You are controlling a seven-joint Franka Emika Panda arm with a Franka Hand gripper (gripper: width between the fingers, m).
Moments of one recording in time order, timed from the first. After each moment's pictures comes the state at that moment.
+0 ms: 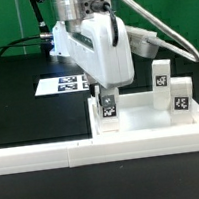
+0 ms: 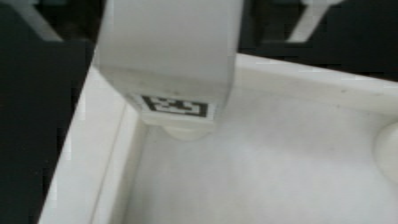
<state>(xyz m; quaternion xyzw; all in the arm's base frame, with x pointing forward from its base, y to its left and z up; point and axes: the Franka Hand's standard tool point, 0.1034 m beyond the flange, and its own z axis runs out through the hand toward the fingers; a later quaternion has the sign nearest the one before) 0.623 0.001 0.076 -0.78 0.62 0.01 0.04</state>
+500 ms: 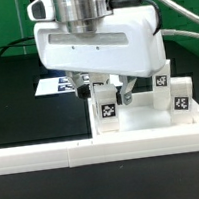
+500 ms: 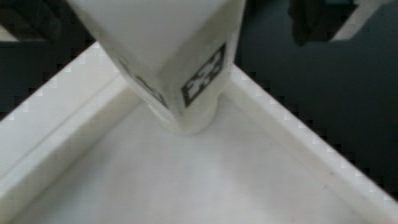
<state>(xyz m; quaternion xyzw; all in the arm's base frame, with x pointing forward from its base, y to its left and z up) 0.622 0.001 0.075 -0.93 0.35 0.00 0.04</state>
